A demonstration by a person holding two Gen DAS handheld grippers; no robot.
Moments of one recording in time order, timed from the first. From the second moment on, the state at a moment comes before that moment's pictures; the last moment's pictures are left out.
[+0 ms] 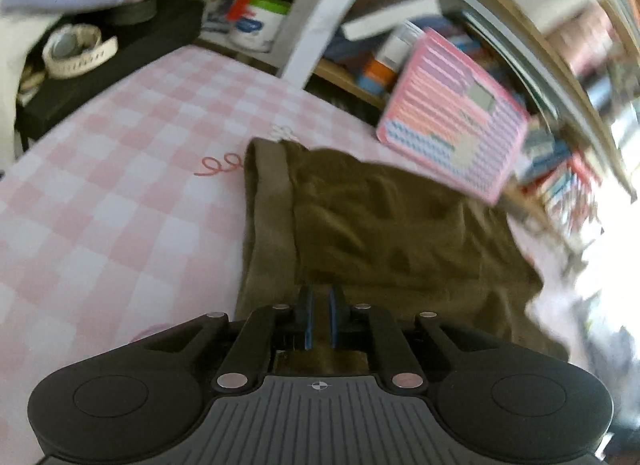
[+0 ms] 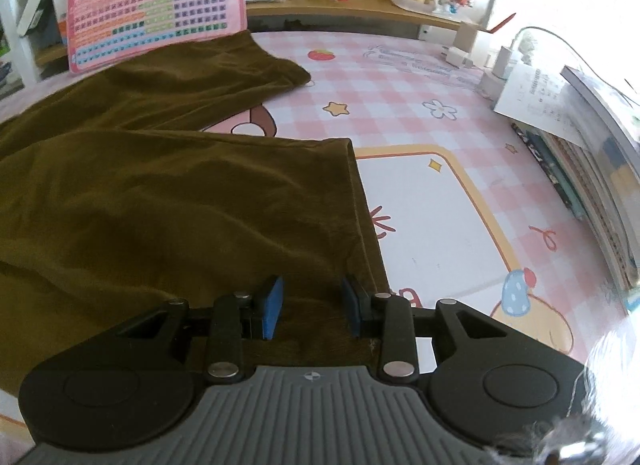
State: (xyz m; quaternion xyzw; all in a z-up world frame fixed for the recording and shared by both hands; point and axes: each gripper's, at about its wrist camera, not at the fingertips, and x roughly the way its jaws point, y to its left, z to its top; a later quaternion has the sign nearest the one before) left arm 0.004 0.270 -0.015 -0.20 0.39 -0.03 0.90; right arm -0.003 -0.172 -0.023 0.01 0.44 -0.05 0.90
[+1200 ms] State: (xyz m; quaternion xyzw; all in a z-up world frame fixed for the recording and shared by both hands) left arm -0.041 0.174 -0.022 0.00 0.44 -0.11 0.89; right arm -0.112 -0.112 -0.004 0.05 0.41 -0.07 0.91
